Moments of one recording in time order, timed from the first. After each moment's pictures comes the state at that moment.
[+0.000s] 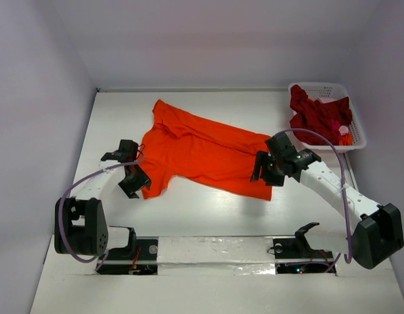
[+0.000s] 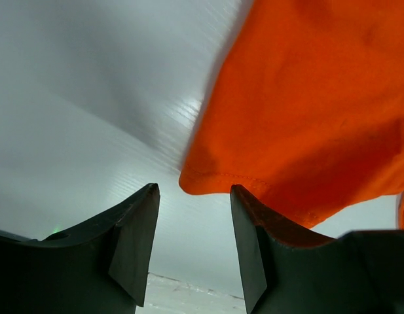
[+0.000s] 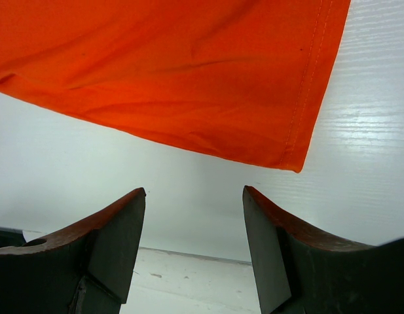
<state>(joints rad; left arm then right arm) -0.09 1.30 0.75 -0.85 -0.07 -0.80 0.47 1.20 0.91 -0.80 -0.01 0.67</state>
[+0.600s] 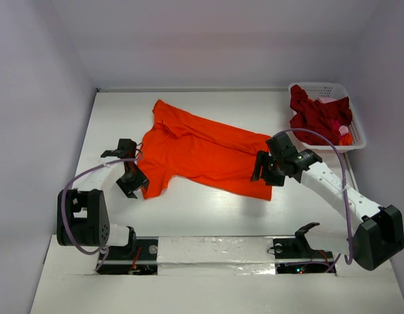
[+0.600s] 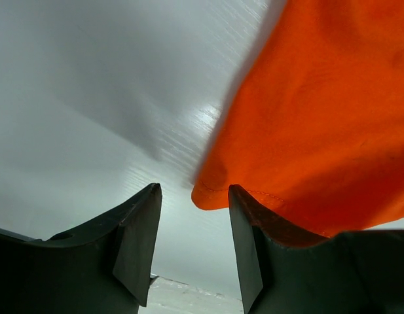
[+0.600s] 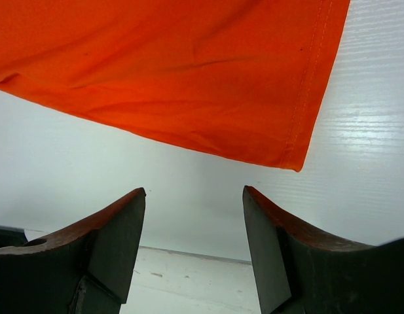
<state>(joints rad) -0.05 1.37 0.77 -0.84 -0.07 -0.75 0.47 1.19 0.91 -0.80 -0.01 0.67</state>
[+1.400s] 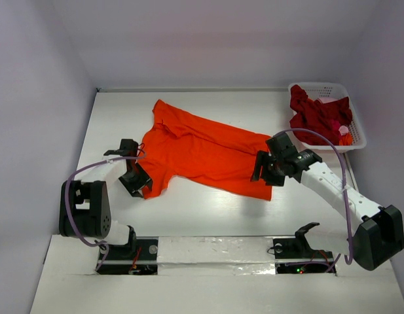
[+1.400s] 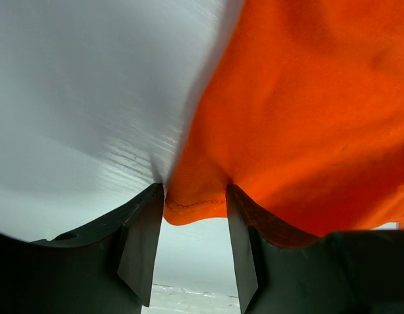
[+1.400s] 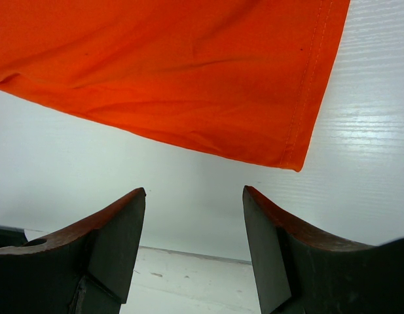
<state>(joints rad) -0.05 1.44 0.76 -0.76 0.01 -0.75 0.47 1.19 0.91 -0.80 -0.01 0.67</state>
